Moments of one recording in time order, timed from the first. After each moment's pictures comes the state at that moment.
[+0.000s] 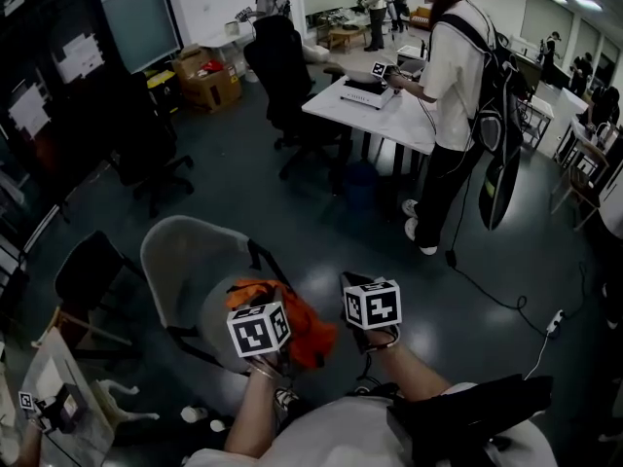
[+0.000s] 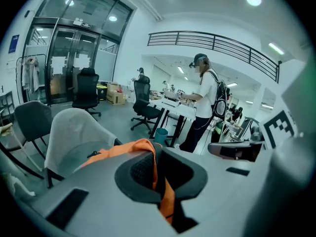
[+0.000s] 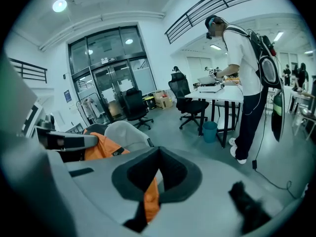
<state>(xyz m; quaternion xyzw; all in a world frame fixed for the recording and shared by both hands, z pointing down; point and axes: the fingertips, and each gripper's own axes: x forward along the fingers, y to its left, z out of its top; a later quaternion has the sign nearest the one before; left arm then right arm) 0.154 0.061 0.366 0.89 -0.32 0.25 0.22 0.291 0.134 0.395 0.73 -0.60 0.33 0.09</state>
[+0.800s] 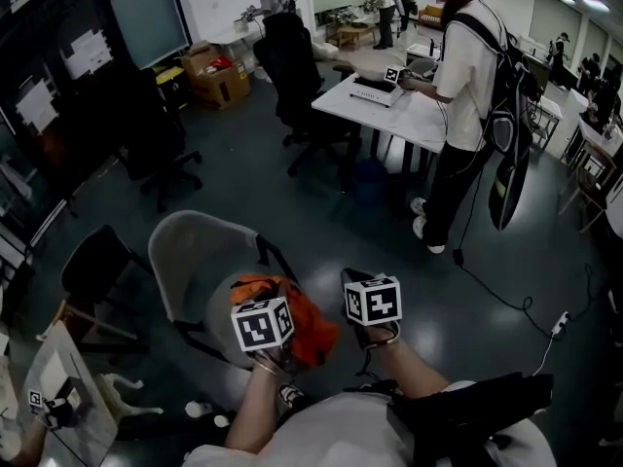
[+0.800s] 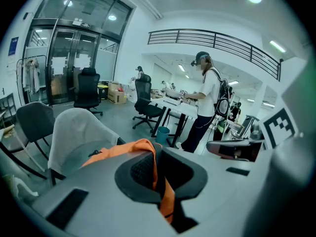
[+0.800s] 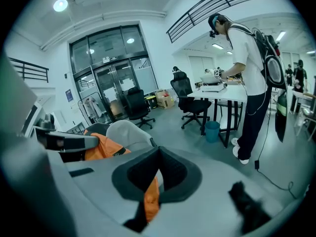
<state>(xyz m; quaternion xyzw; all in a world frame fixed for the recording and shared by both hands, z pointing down) 0.142 0.055 0.369 0.88 -0.32 0.26 0.22 0.276 0.122 0.398 0.72 -0.60 0.33 0.09</state>
